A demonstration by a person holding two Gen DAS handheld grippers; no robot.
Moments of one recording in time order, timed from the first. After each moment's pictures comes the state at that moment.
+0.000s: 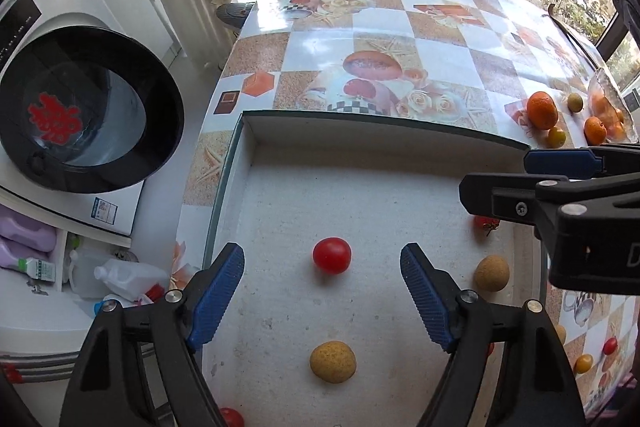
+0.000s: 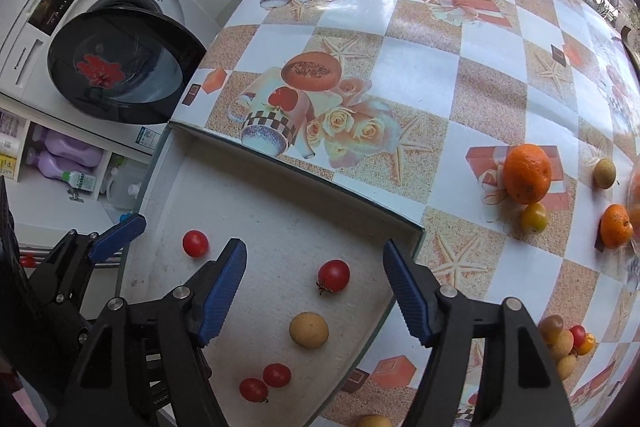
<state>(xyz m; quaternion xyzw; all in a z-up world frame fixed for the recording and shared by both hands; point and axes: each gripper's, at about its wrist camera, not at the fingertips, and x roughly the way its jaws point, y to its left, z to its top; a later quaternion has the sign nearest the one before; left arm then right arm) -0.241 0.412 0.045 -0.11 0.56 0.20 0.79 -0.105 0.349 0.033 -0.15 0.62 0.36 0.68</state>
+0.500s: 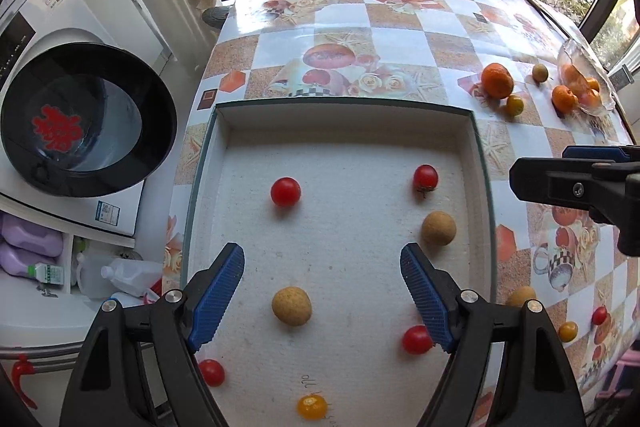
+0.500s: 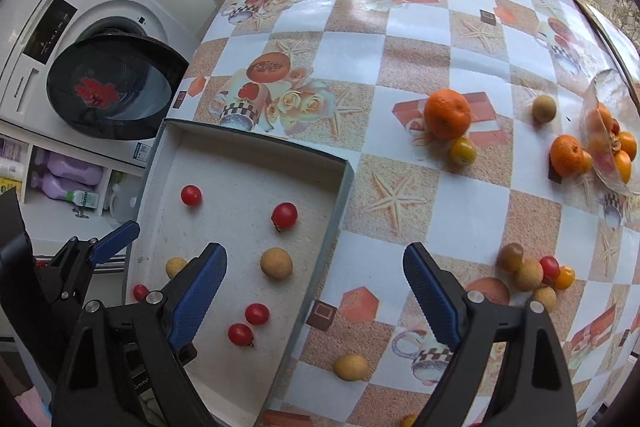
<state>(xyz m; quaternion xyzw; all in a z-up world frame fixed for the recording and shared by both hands) -0.252 0.367 0.069 -0.09 0.58 0.18 0.79 -0.111 0.278 0.064 -0.11 0.64 0.32 0.69</state>
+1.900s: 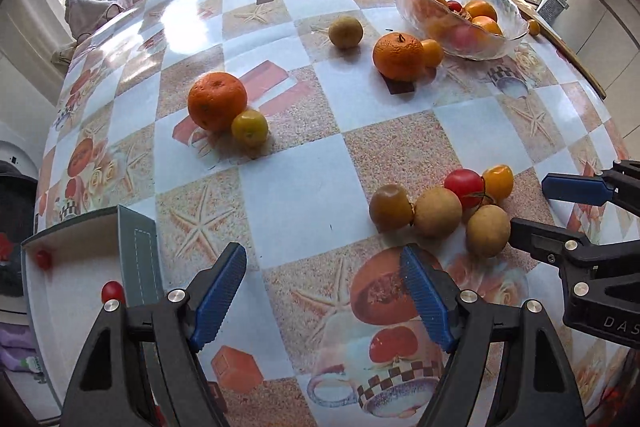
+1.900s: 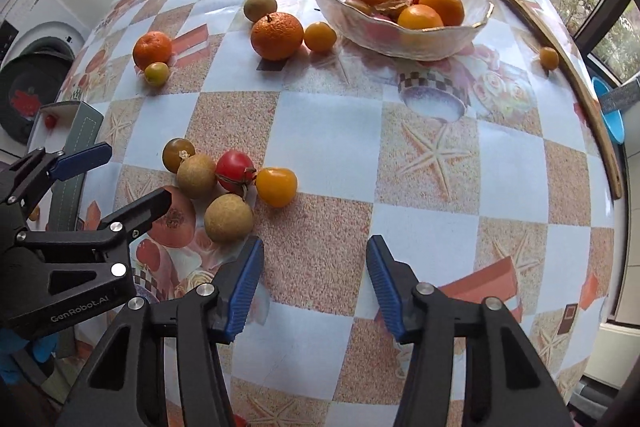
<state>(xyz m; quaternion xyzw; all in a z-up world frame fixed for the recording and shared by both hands) -0.118 0.196 0.015 -0.01 0.58 0.05 0.81 -0.057 0.072 0.013 -0.14 0.61 0.24 0.74</state>
